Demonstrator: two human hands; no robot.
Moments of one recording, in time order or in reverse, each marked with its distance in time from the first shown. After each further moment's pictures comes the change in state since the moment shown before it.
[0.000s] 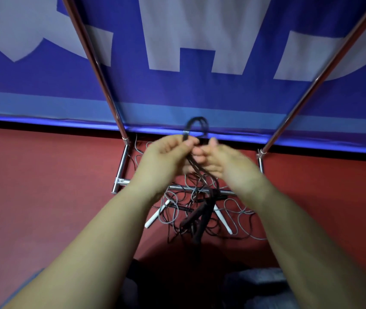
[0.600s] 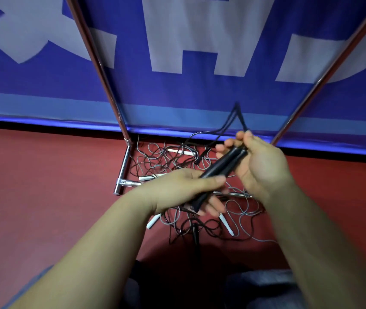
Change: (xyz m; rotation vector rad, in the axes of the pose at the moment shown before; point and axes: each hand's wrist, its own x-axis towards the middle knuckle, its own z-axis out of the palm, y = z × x) left_hand -0.006 -0.012 -0.001 0.345 -0.503 -0.429; right_hand 0.005 -0.009 -0.015 0.759 0.297 -0.051
